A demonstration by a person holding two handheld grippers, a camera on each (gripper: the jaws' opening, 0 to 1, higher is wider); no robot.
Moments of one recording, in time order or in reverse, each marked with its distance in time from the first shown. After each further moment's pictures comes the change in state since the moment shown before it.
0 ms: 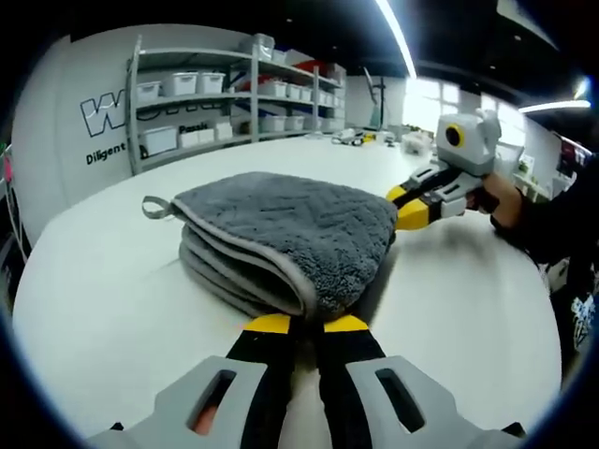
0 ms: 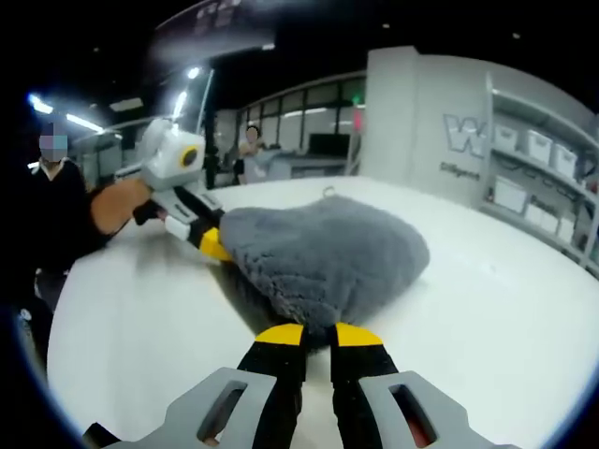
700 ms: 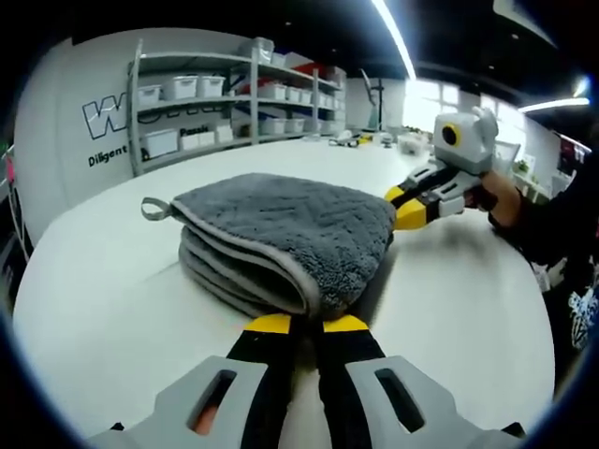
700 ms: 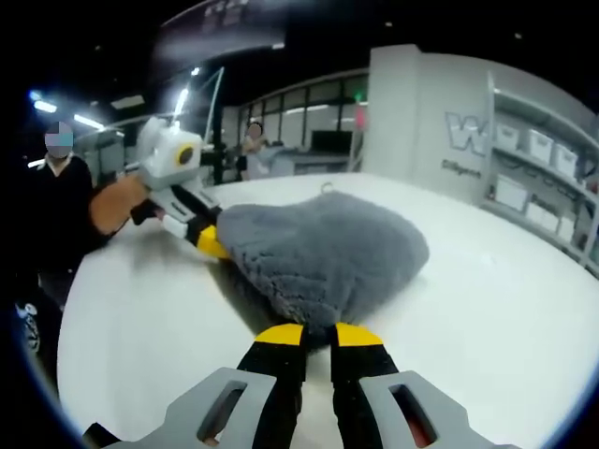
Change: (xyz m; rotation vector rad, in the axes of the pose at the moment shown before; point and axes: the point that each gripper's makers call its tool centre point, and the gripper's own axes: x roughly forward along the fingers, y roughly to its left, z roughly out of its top) left arm -0.016 -0.029 -0.010 0.007 -0.007 0.012; right arm -0.017 0.019 -0.007 -0.006 0.018 0.005
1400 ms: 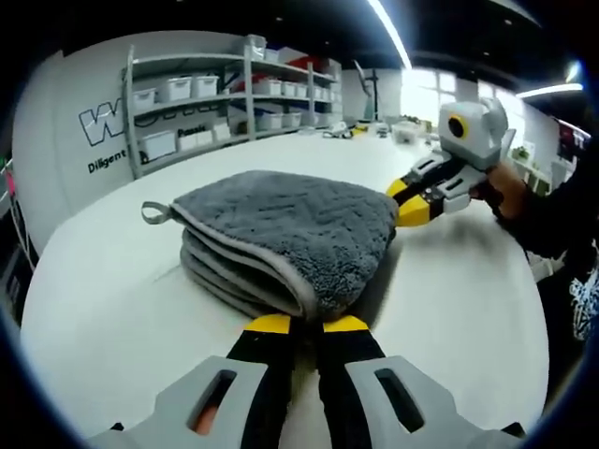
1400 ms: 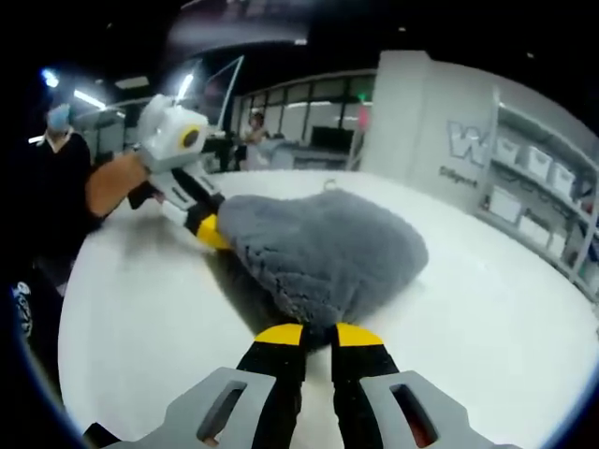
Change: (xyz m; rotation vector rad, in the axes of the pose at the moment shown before) left arm -0.014 -0.020 -0.008 0.040 0.026 0.019; right arm -0.021 0.023 -0.010 -0.067 0.020 -0.048
